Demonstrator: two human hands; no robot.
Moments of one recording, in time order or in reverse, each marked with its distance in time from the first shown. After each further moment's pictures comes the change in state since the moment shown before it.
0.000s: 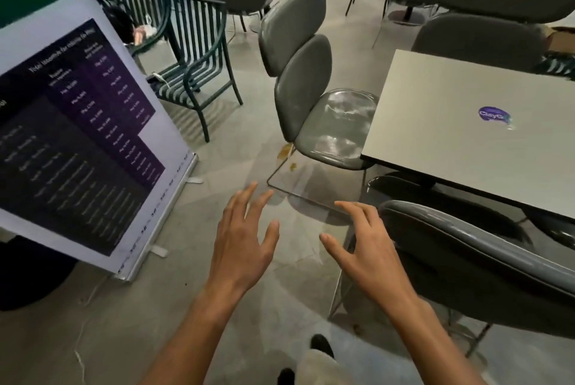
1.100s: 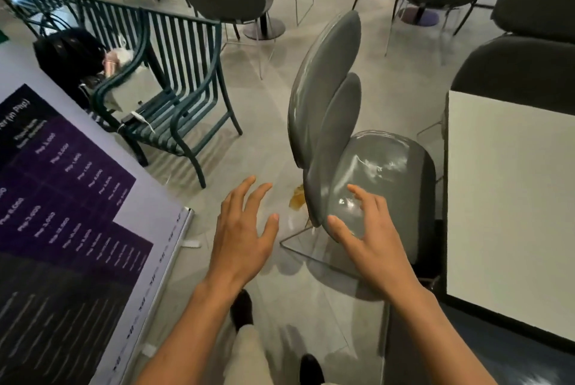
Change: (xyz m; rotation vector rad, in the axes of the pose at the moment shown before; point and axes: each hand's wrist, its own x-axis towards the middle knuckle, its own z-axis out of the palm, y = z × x) left_hand 0.468 -0.153 -0.006 -0.110 -0.038 -0.018; right_hand 0.482 -0.051 0.082 0.158 0.074 0.070
